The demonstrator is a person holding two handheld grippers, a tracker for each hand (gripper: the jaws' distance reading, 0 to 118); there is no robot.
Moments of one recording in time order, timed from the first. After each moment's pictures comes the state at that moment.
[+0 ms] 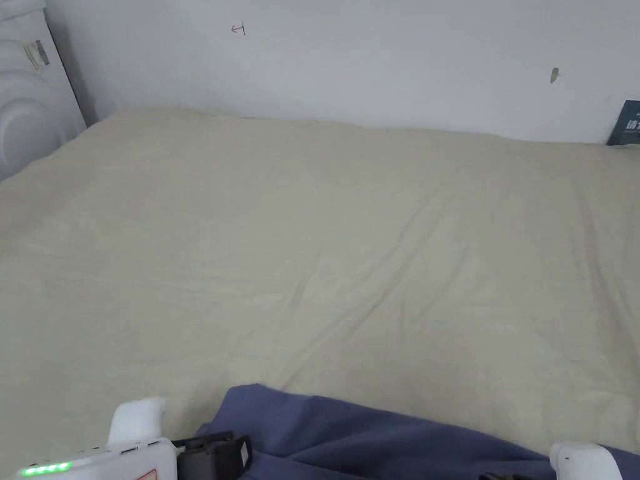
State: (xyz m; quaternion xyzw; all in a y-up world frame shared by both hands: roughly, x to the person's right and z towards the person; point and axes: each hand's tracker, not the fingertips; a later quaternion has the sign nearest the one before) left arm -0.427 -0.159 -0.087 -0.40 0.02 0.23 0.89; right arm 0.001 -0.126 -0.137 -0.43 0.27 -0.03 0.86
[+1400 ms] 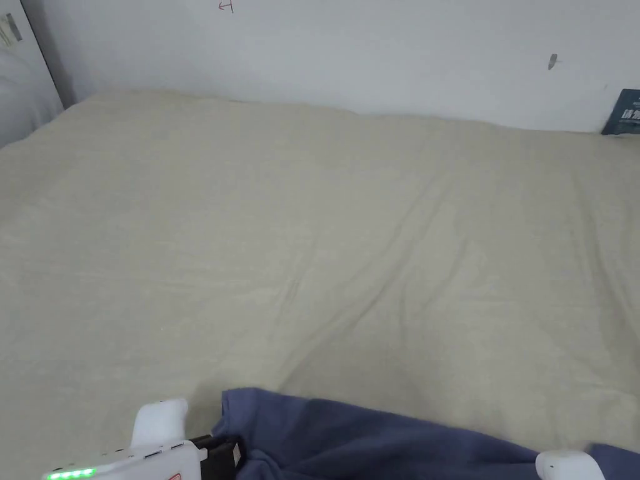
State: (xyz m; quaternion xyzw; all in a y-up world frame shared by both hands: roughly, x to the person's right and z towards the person) left arm -0.413 -0.170 -0.109 -0.41 -0.02 0.24 0.88; right arm -0.008 -0.142 -0.152 -0.48 0.26 0.00 0.84
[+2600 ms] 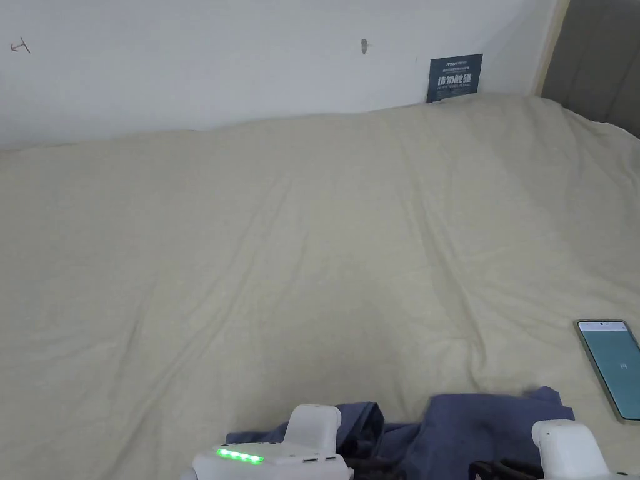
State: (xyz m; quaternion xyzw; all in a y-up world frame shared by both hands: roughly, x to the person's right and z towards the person) left arm -0.136 -0.159 -0.193 -0.49 -0.31 0.09 0.81; right arm 0.143 -0.144 -0.134 -0.45 0.14 -0.12 0.87
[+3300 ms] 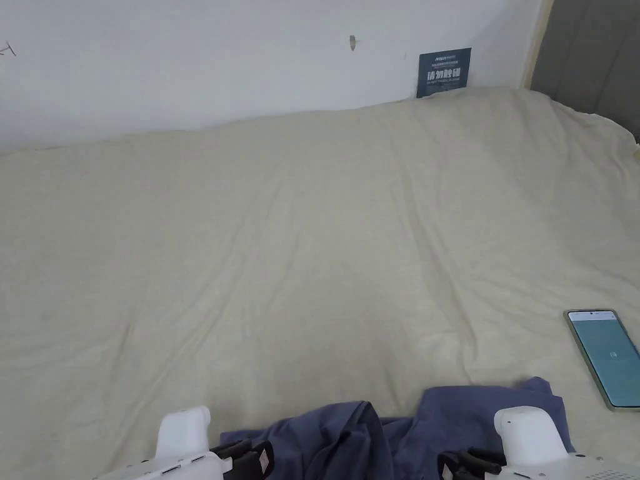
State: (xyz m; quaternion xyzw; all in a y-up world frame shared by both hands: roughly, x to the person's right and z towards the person) left arm -0.227 -0.164 -0.188 -0.44 -0.20 0.17 0.86; right arm 0.127 -0.143 -0.138 -0.44 0.17 -0.12 0.87
